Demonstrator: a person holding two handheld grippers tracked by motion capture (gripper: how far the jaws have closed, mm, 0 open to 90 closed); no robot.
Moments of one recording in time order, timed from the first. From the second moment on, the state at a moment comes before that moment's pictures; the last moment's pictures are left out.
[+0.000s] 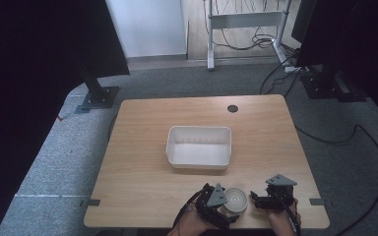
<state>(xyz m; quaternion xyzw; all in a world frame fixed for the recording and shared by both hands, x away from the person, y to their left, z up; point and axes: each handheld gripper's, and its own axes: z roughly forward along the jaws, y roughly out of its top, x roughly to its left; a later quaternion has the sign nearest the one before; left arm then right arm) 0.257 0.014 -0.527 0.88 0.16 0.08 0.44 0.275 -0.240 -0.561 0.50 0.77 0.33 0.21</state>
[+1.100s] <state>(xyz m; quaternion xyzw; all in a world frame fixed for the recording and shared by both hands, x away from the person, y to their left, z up) 0.258 -0.005 -0.528 0.88 0.18 0.10 0.42 0.275 -0.240 -0.561 0.50 0.77 0.33 0.21</state>
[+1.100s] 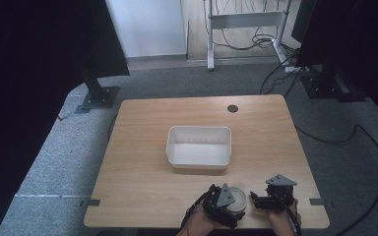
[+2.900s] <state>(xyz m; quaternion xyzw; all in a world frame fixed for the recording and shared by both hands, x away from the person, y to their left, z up) 0.290 0.032 -0.494 0.88 0.20 0.14 0.42 0.274 -0.239 -0.561 0.50 0.77 0.33 0.21</state>
